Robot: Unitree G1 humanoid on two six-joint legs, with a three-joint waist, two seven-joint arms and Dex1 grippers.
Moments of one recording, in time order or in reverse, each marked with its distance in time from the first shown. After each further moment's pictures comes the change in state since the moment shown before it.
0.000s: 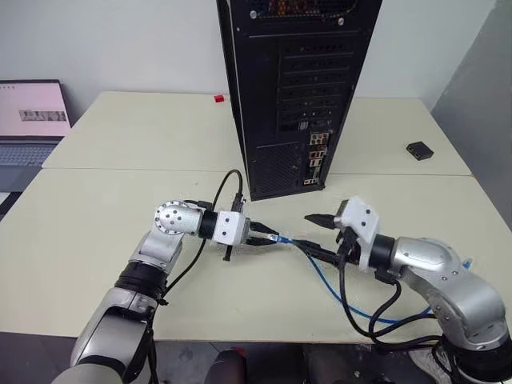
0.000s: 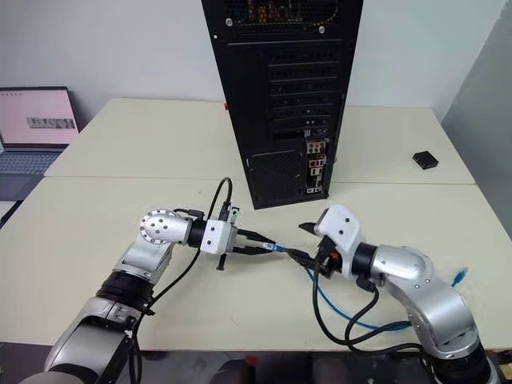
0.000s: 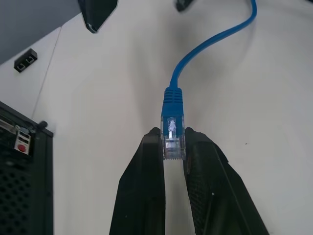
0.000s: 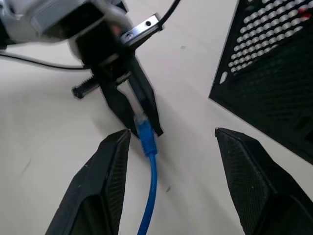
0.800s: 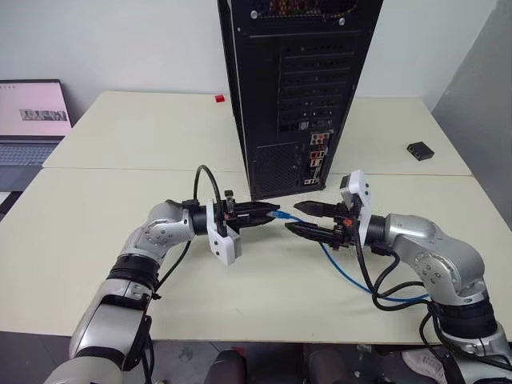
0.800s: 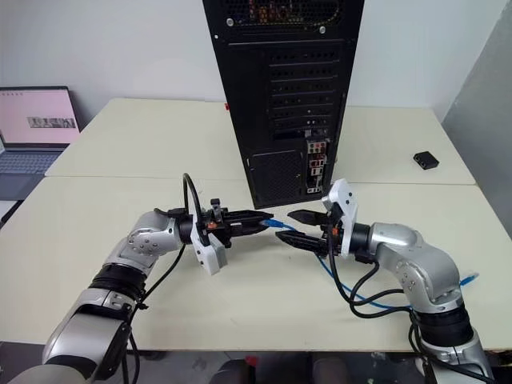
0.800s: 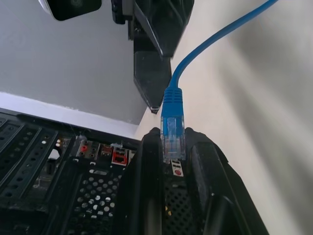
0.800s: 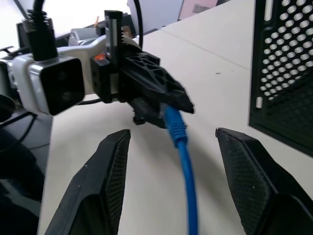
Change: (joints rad) left arm -0.058 0.042 0.063 0.164 0.401 -0.610 0.621; right arm -0.181 0.008 0.035 0.312 0.226 0.023 0.135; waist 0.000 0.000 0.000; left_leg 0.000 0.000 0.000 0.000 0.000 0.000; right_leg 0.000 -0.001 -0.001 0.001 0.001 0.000
